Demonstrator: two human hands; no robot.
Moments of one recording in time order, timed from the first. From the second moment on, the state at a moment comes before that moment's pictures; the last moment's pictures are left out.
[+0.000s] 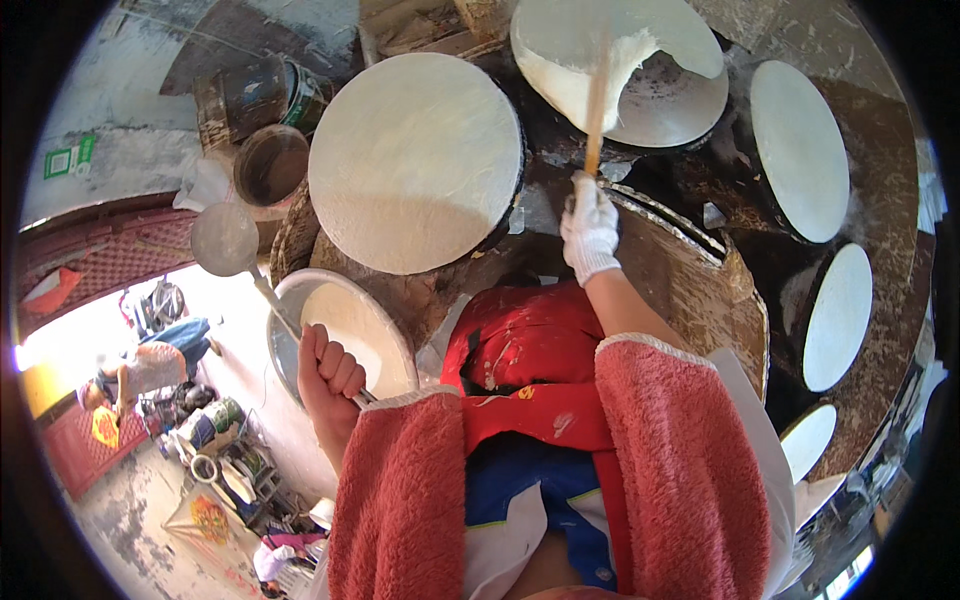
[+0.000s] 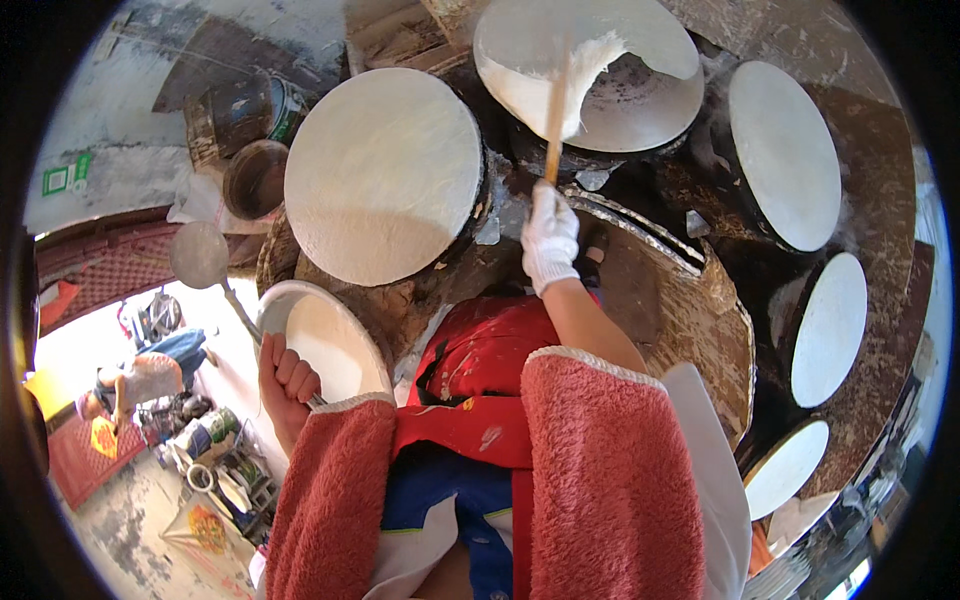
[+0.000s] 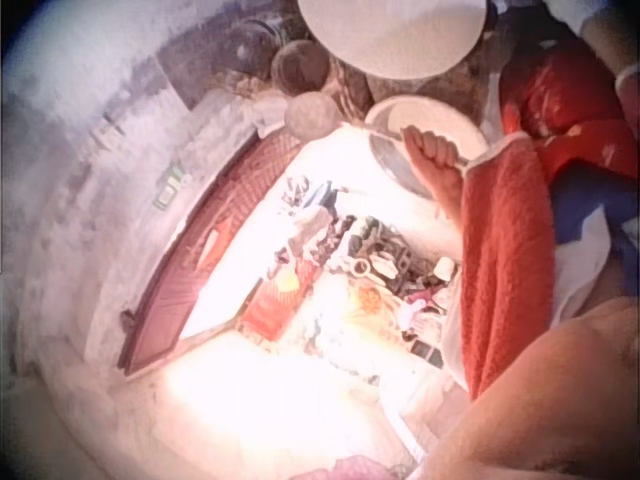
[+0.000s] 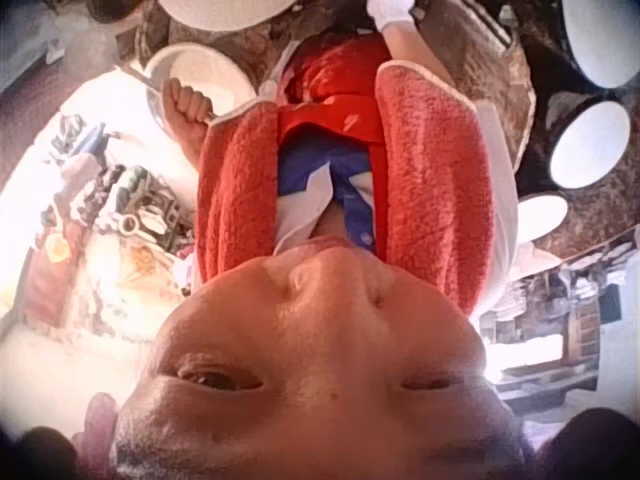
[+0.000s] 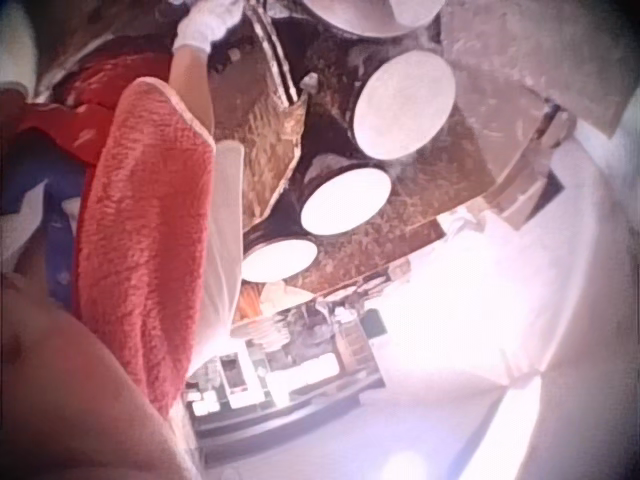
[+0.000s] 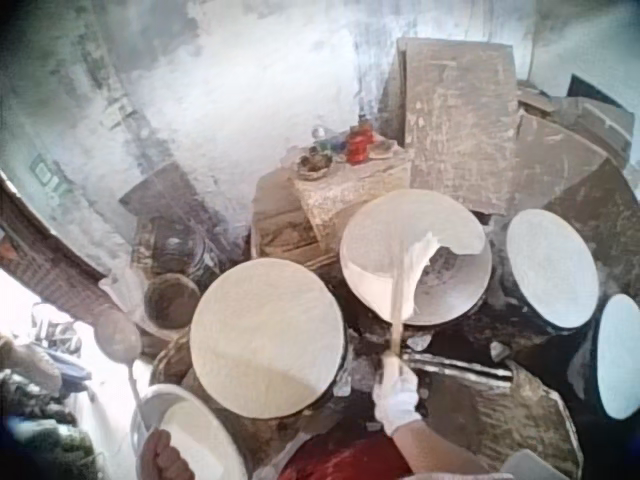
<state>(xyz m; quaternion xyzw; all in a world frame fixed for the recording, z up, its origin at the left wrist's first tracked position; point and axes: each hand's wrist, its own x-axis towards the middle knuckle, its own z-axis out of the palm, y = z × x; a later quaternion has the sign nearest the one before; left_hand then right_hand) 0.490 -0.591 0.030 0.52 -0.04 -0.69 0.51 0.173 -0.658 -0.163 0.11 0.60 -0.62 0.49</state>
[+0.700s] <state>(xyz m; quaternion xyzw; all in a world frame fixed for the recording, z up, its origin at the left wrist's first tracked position) 0.500 -0.611 0.018 0.47 -0.05 -0.75 0.47 0.122 -0.668 -0.130 0.08 0.61 -0.61 0.49</state>
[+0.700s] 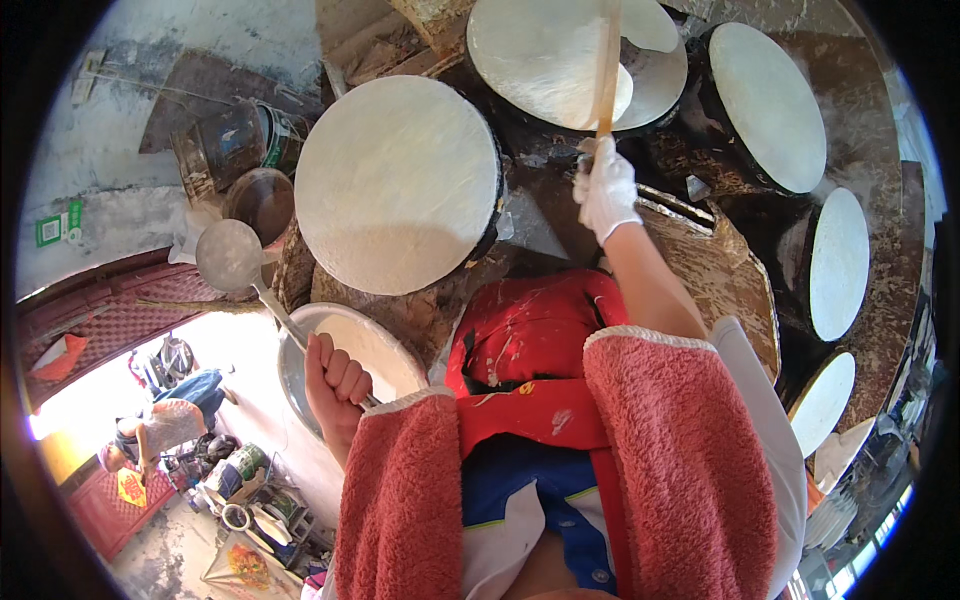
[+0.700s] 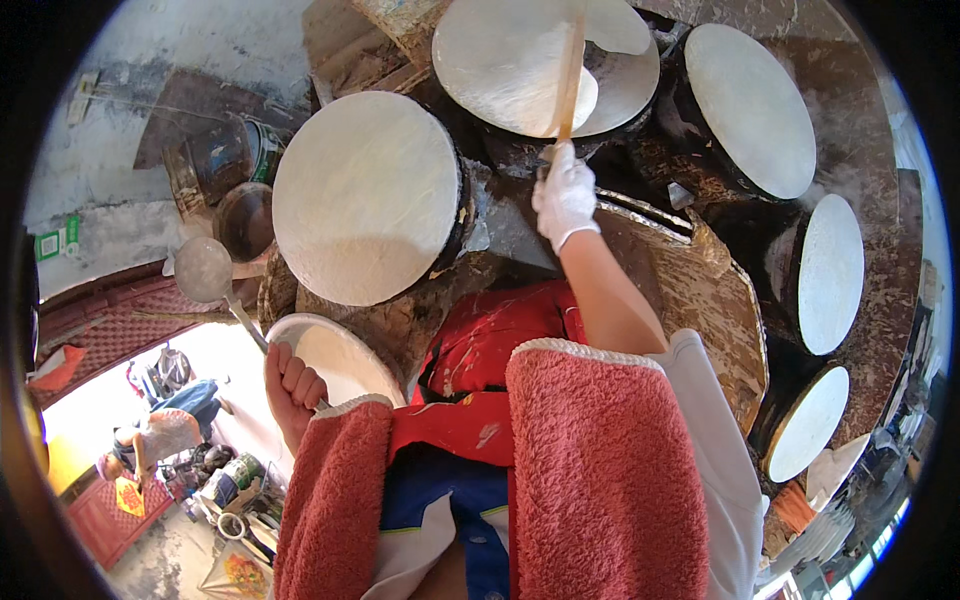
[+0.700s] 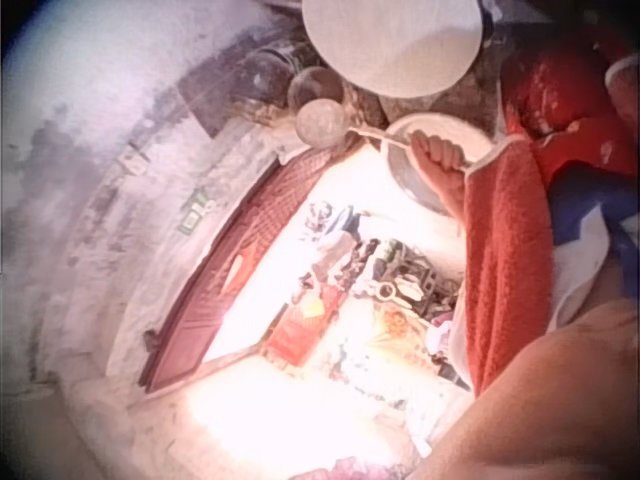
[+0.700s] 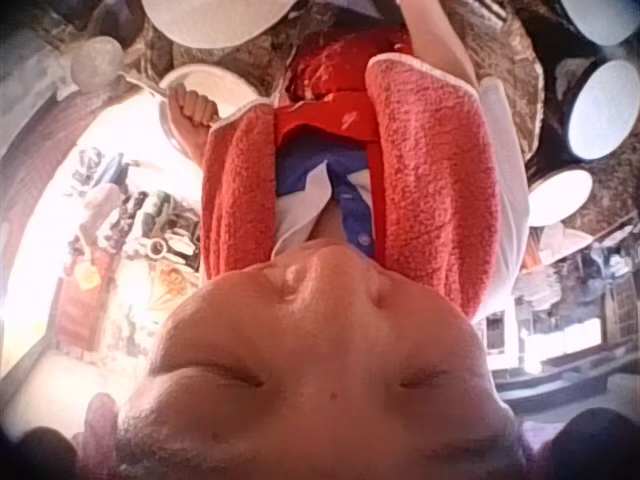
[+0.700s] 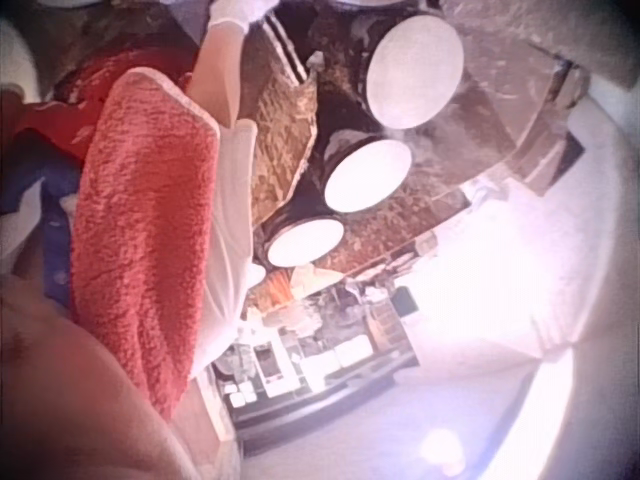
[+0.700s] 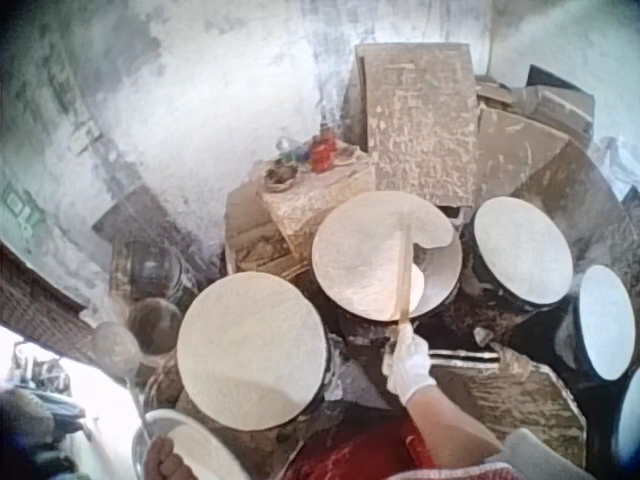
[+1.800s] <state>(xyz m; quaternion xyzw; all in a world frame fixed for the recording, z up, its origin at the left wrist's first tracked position) 0.315 -0.590 0.035 0.48 -0.10 -0.76 0.41 -0.071 -0.552 -0.138 -0.32 0.68 -0.39 0.53</state>
